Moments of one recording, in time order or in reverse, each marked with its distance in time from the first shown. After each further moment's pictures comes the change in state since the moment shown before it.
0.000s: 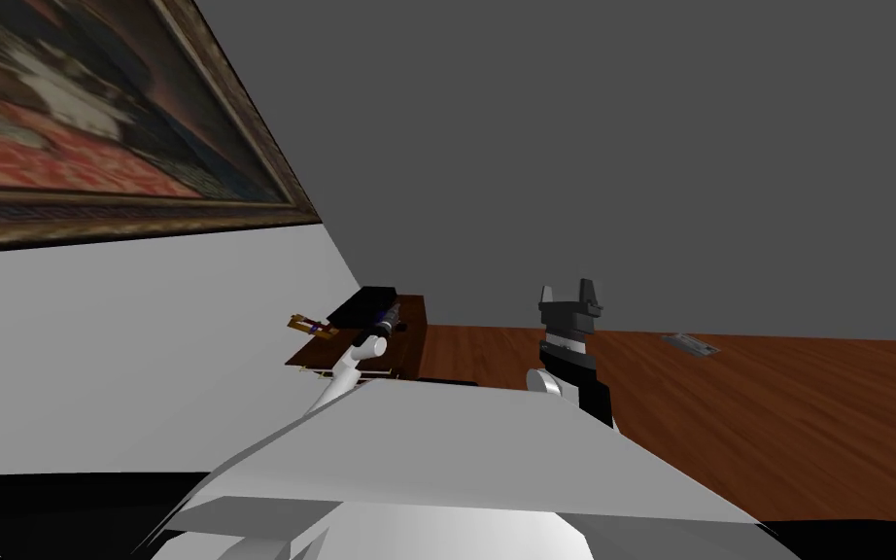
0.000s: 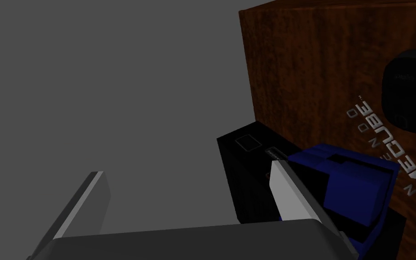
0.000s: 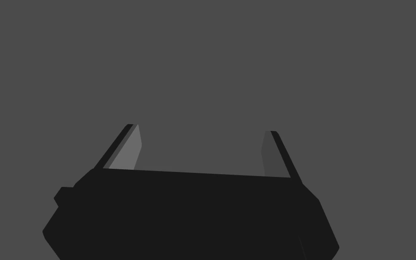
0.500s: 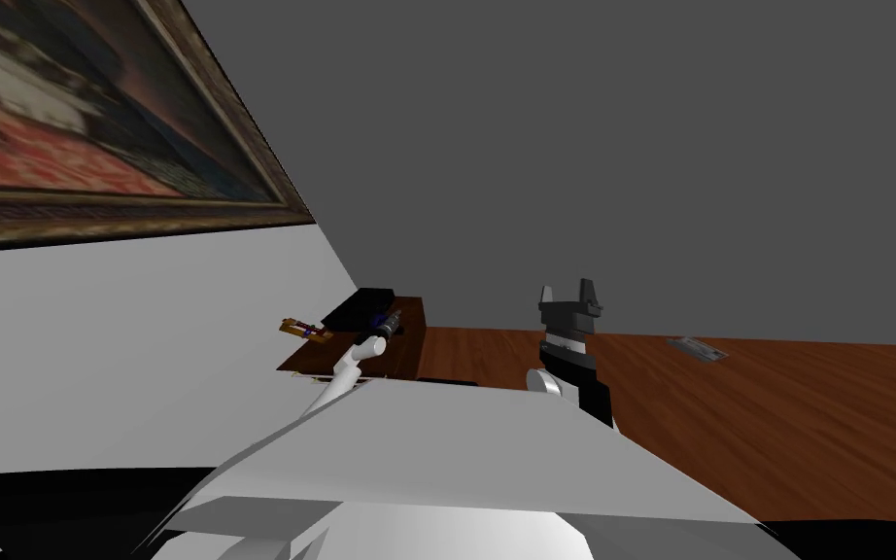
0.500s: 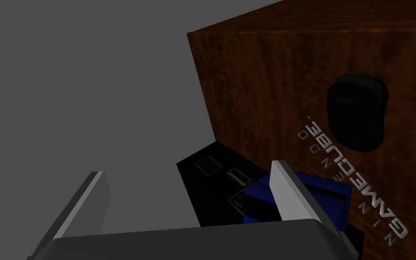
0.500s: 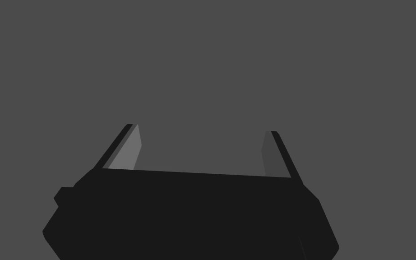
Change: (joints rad) left arm -0.039 0.017 -0.002 0.112 0.052 0.109 -0.055; right arm 0.000 0.000 0.000 0.000 0.000 0.000 0.000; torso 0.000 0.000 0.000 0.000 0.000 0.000
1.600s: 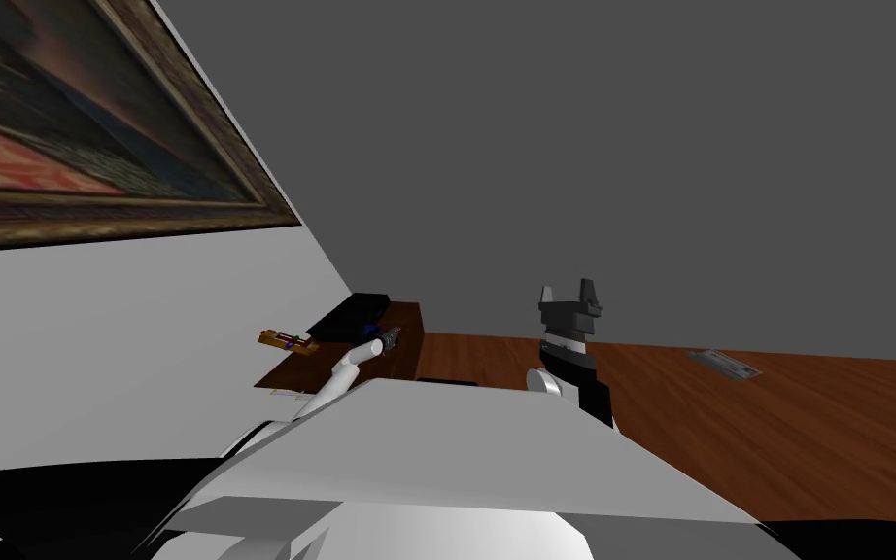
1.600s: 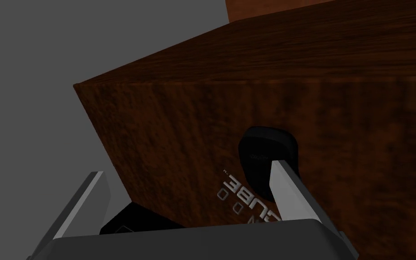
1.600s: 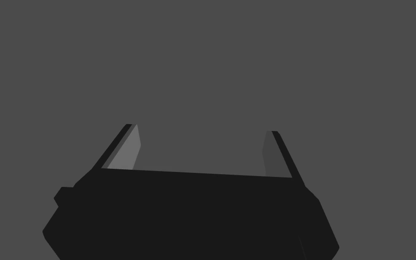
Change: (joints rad) left arm -0.081 0.048 -0.021 0.275 0.127 0.228 -0.118; right arm 0.000 0.000 0.000 0.000 0.000 0.000 0.000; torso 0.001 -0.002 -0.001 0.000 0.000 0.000
